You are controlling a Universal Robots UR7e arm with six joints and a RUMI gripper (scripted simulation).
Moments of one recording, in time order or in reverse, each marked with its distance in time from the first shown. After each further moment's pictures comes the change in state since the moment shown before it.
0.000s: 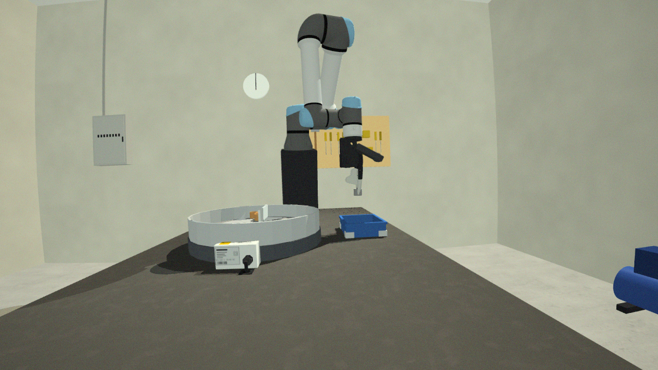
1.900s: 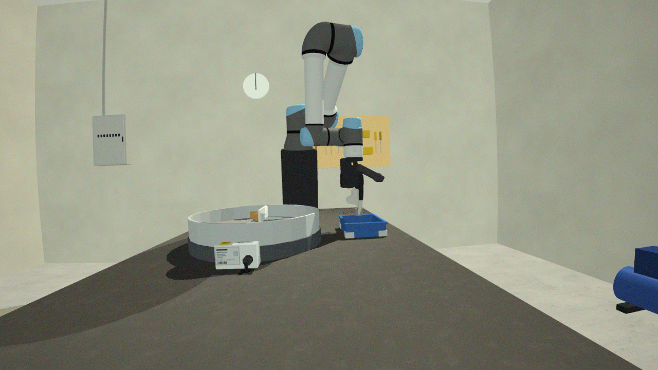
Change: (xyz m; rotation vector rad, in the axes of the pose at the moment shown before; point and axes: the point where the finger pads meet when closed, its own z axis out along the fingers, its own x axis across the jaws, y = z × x) arm 0.000 0.000 0.079 0.000 0.000 0.000
